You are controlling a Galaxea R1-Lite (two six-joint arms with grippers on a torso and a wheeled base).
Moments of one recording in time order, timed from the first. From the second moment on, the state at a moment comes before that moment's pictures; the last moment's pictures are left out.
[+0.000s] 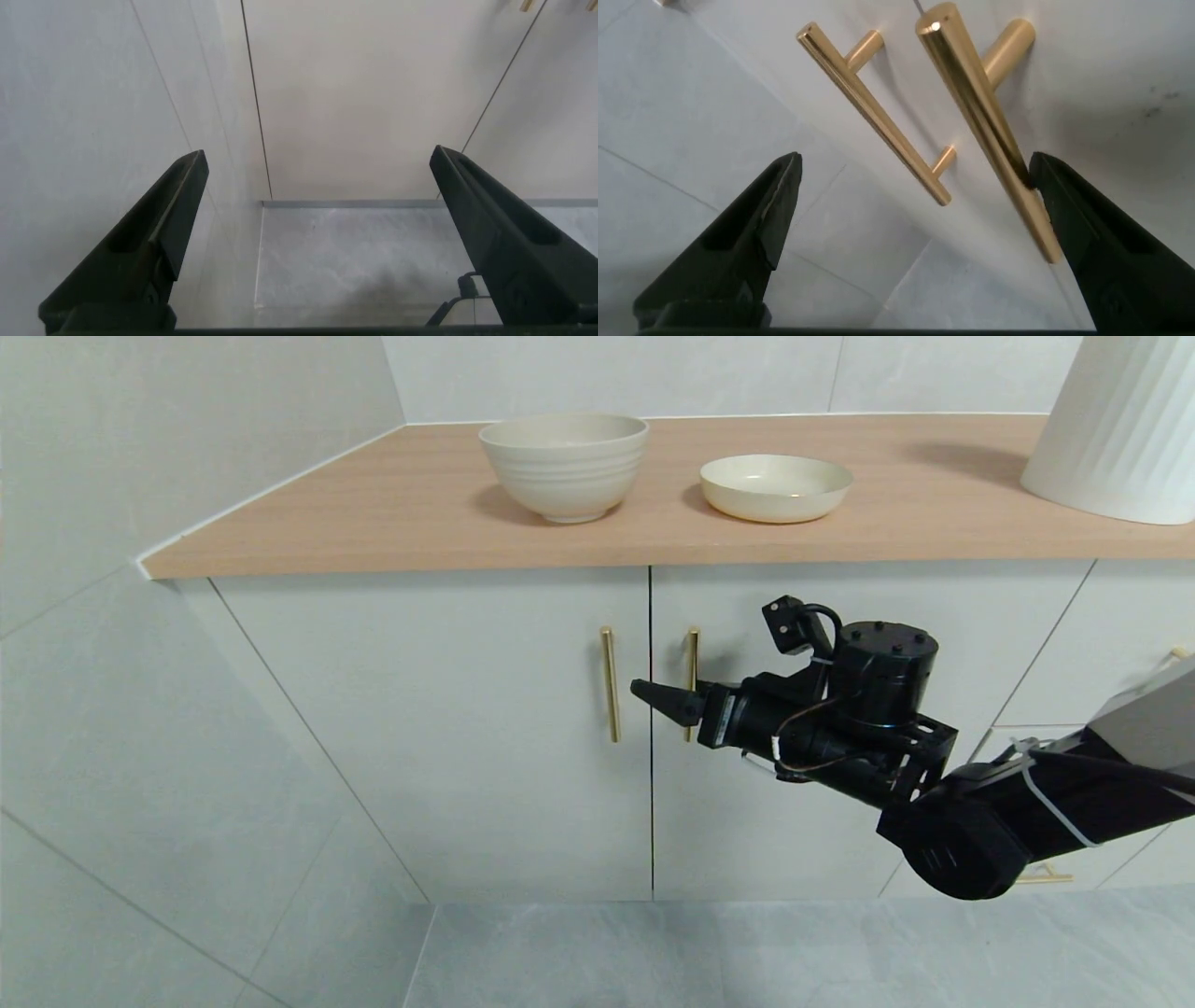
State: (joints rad) left arm 0.00 0.00 0.00 0.00 0.00 0.00; right arm 0.61 2.03 -1.01 -1.05 0.24 0.41
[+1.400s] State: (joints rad) left arm 0.00 0.00 0.00 0.00 0.00 0.00; right arm 0.76 1.69 -0.53 -1.05 0.38 0.42
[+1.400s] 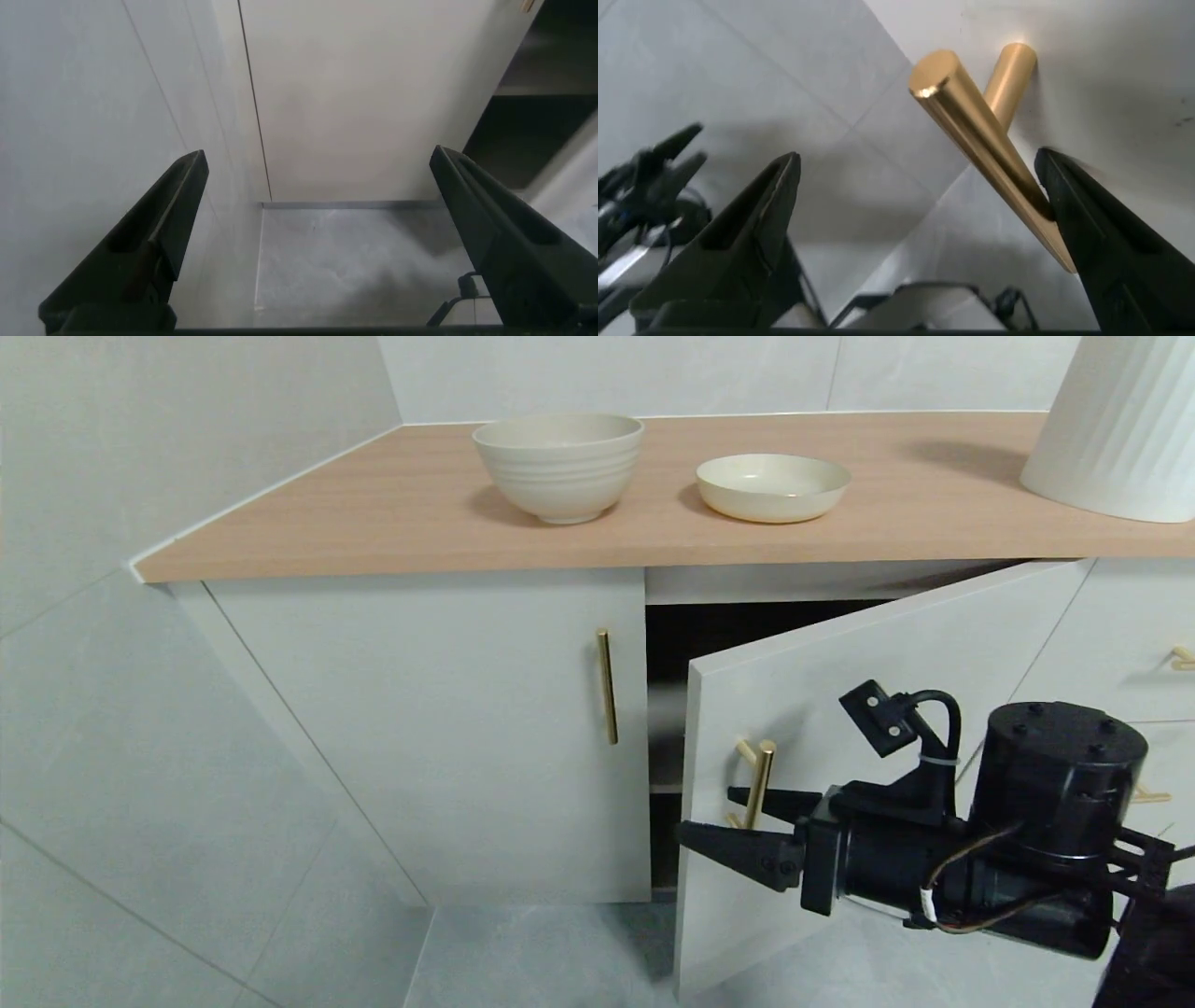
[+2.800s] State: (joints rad) left arm -0.31 1.04 -0.71 -0.31 -0.59 -0.41; right arm 0.83 1.50 -0.32 -1.05 0.39 0.42
